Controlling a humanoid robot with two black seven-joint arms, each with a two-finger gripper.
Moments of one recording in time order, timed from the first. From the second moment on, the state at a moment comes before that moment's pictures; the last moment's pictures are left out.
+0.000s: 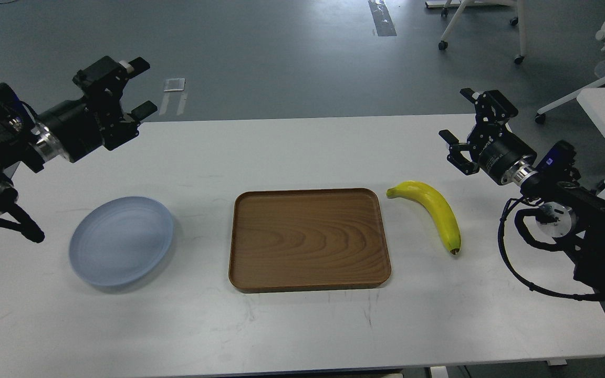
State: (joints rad) left arm -0.81 0.71 -0.57 -0.97 0.83 -0.49 -0.49; right arm 0.79 -0.41 0.38 0.53 -0.15 0.49 0.49
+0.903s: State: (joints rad) left arm -0.70 0.84 -0.29 -0.79 1.62 -0.24 -0.49; right arm 0.78 -0.38 0.38 0.53 -0.16 0.49 0.49
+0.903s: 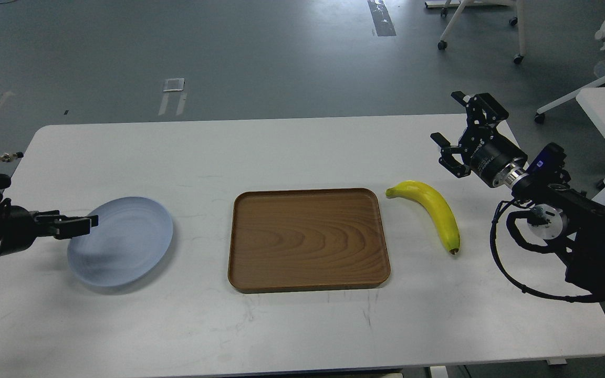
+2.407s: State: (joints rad) left arm -0.80 0.83 -0.29 -0.86 1.54 -0.29 -0.49; right arm 0.78 -0.38 0.38 0.53 -0.16 0.49 0.49
